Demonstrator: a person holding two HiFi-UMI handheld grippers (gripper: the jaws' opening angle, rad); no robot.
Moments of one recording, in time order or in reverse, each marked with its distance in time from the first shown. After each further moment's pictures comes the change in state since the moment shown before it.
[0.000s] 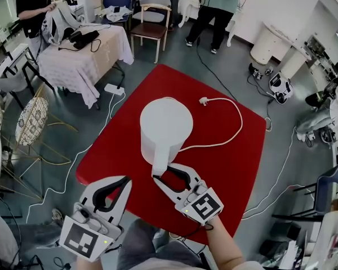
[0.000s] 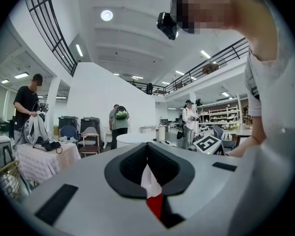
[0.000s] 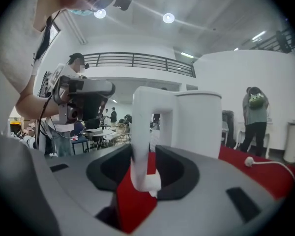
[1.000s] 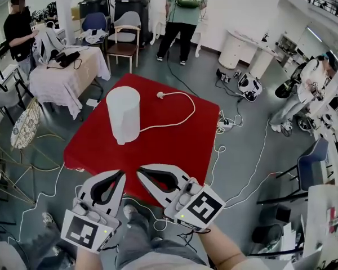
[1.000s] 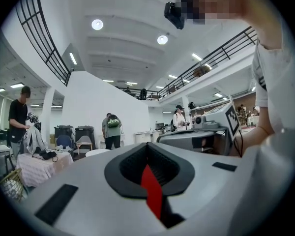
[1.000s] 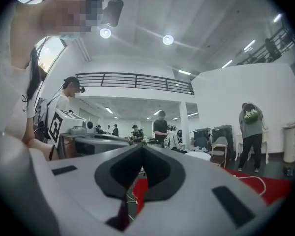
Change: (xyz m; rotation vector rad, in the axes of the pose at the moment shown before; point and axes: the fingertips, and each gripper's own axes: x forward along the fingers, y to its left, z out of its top) left arm -0.077 -0.174 0.076 0.070 -0.100 -0.015; right arm -0.182 0.128 0.169 0.030 -0.191 -0.015
